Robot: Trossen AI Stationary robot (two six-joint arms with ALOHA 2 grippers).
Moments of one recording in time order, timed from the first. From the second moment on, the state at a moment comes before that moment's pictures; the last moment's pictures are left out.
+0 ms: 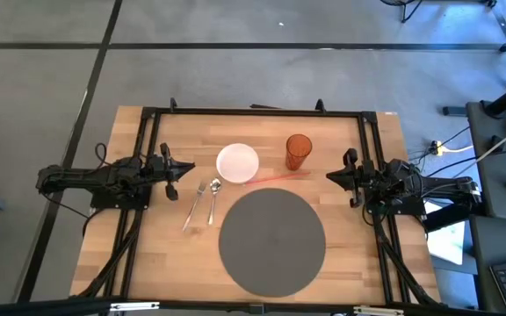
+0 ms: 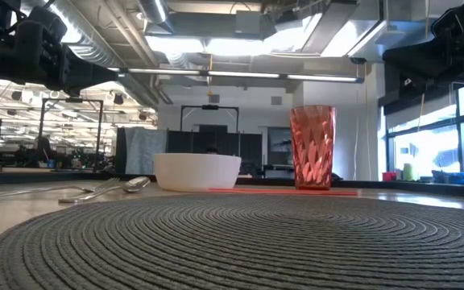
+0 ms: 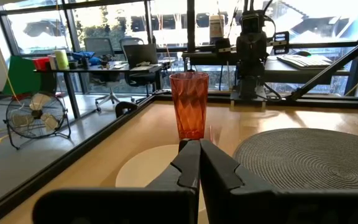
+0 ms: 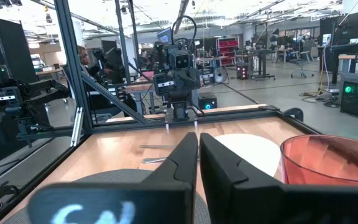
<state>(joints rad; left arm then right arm) 0.01 0.05 0.01 0.06 -0.29 0.03 -0.04 0.02 0.01 0.12 -0.01 0.10</state>
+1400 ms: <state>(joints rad) 0.01 0.05 0.01 0.06 -0.29 0.03 -0.04 0.02 0.01 0.12 -0.01 0.10</state>
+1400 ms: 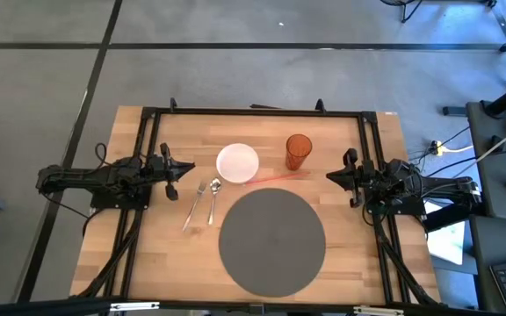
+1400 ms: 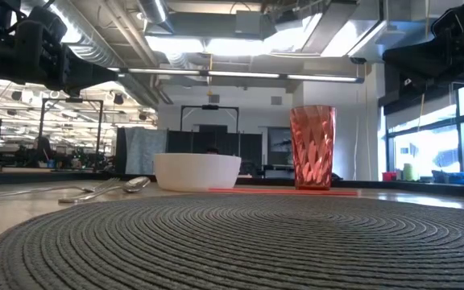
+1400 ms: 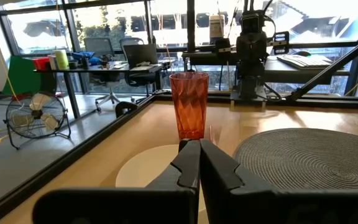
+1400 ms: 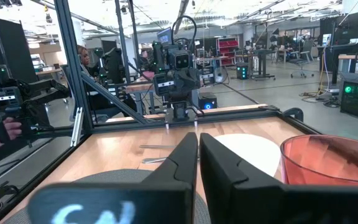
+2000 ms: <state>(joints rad) 0.01 0.05 0.01 0.06 -0.29 -0.08 -0.04 0.02 0.01 0.12 -0.01 0.11</state>
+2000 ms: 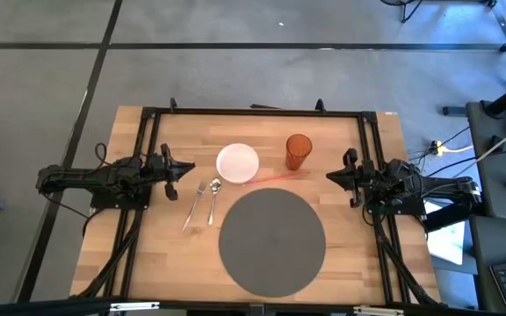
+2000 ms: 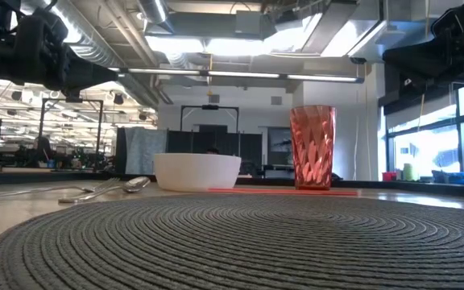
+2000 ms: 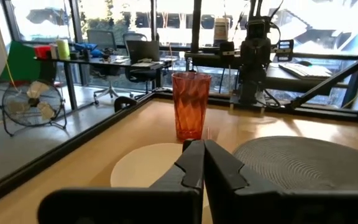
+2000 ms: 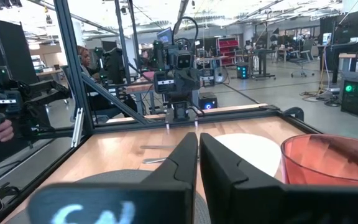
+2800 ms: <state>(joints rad) 0.03 0.28 0.15 0.05 -0.31 -0.28 -0.04 0.02 0.01 0.17 -0.01 0.13</state>
